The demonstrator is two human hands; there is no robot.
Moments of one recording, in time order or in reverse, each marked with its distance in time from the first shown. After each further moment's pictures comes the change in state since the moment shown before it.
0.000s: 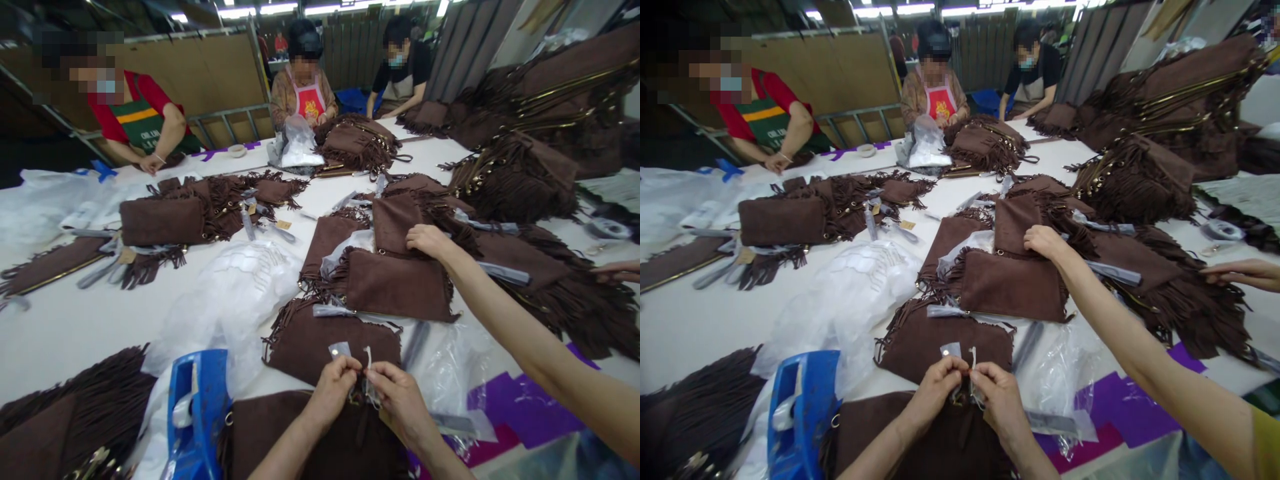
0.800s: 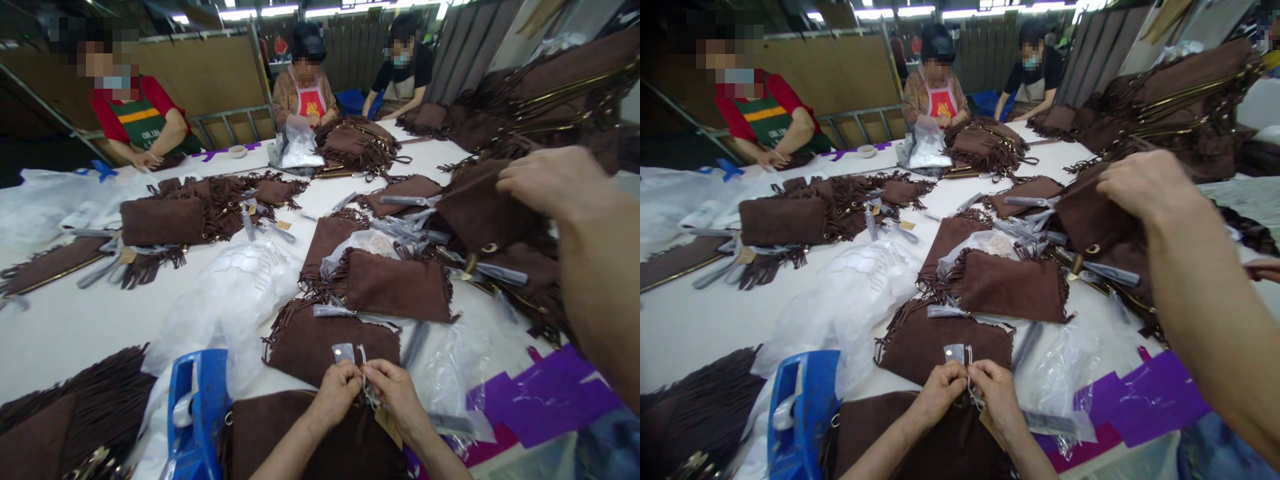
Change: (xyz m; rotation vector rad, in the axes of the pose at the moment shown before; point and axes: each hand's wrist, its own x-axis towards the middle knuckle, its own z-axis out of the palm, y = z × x) left_hand 0.002 0.003 0.005 0.237 -0.026 0.084; right_hand 0.009 0.004 0.001 0.048 0.037 0.034
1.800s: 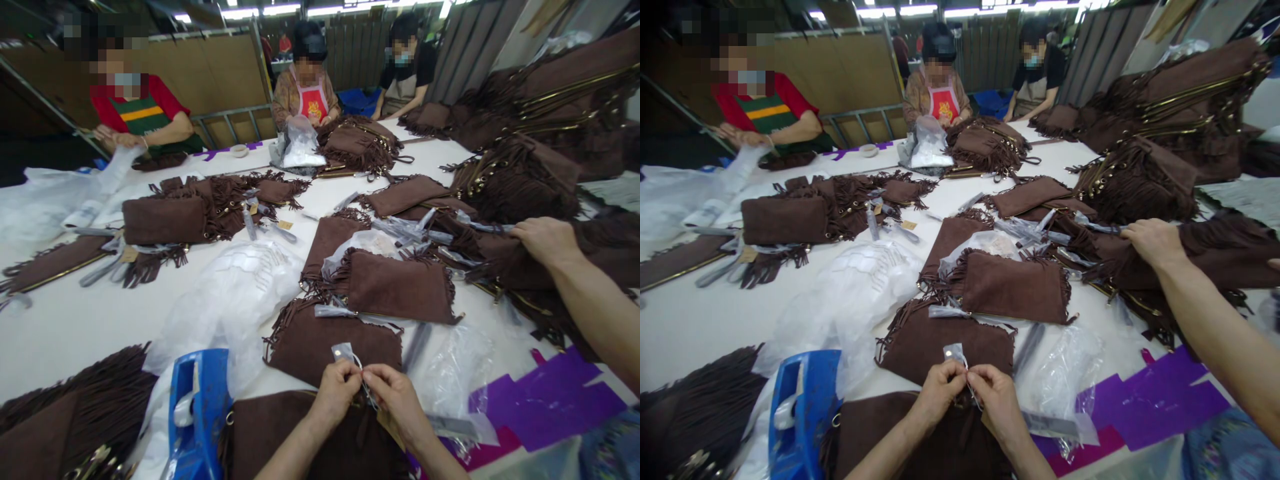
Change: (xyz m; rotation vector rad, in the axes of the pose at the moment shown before) left_hand 0.002 -0.005 0.003 -0.072 0.116 -0.035; right_hand -0.003 0.006 0.001 -0.001 -0.011 -0.032
